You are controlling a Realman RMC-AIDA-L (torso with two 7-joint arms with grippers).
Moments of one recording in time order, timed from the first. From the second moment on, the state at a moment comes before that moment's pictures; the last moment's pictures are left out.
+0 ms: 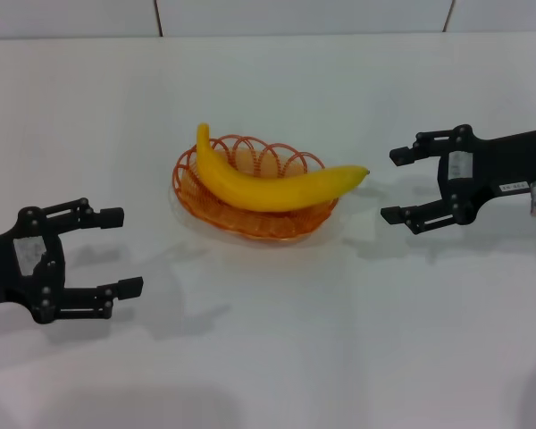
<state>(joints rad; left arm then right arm) -0.32 -1.99 0.85 0.80 1.84 1.75 -1.09 0.50 1.98 -1.00 -0.91 -2.05 -1.48 1.40</state>
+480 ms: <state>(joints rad) -0.32 -2.00 0.85 0.80 1.84 1.75 -1.09 0.50 1.99 -1.00 -0.91 -2.05 -1.48 1.39</state>
